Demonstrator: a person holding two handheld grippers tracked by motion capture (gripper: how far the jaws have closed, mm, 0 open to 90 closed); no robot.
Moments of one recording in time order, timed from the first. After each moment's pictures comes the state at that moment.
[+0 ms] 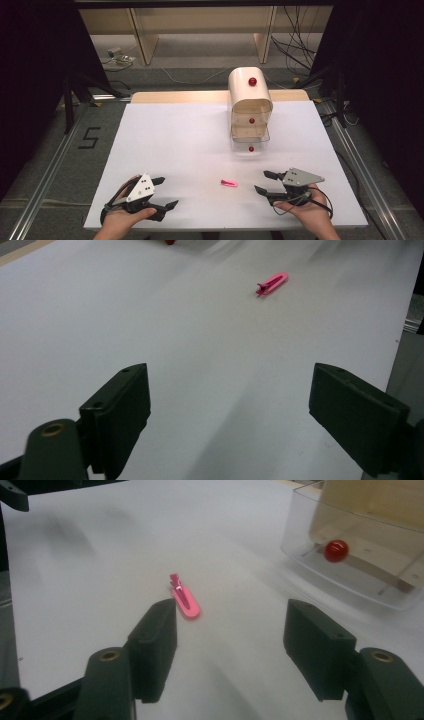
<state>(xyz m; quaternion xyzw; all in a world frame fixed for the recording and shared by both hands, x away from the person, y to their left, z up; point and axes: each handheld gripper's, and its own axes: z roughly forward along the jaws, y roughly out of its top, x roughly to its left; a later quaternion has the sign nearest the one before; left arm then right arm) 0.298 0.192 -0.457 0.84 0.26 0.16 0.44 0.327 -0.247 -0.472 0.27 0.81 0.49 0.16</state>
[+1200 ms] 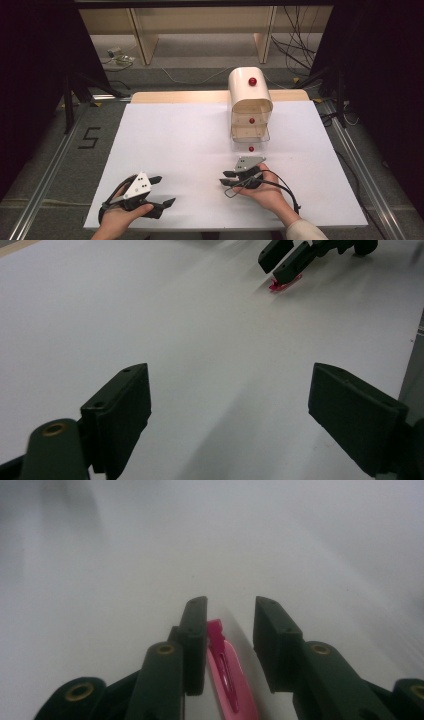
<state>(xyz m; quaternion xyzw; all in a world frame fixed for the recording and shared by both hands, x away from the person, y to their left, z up) 0.303 0.200 -0.462 0.84 0.28 0.16 0.44 0.382 -0.146 -0.493 0.21 0.88 0.42 0.09</state>
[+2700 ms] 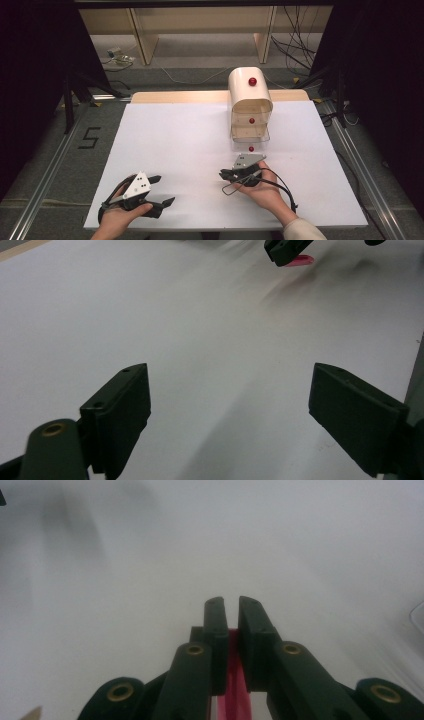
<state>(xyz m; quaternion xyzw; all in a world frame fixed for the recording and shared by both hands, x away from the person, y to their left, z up) 0.304 0.201 -0.463 0.83 0.28 0.17 0.44 0.379 -0.142 -0.477 0.22 0.87 0.43 0.11</state>
